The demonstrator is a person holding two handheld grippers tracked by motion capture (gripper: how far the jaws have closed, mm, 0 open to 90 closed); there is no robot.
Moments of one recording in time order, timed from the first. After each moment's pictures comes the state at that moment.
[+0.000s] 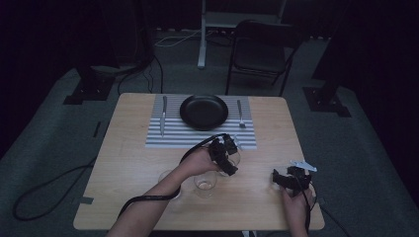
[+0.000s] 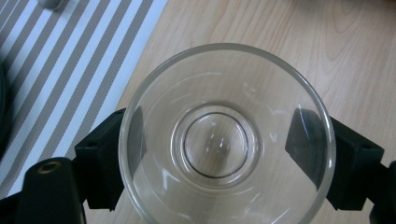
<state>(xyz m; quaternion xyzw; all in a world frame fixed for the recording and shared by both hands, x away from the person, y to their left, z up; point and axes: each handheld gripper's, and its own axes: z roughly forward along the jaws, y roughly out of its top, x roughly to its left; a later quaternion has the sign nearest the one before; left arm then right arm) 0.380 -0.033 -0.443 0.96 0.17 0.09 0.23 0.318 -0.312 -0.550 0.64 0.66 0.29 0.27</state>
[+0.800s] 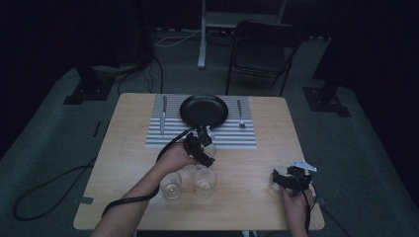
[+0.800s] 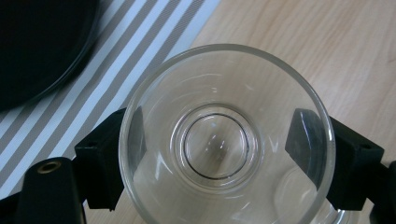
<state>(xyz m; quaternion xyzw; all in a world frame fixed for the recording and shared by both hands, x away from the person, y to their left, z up) 0.394 0.042 -0.436 0.94 0.25 0.12 0.21 0.318 -0.312 -0.550 0.64 0.66 0.29 0.27</state>
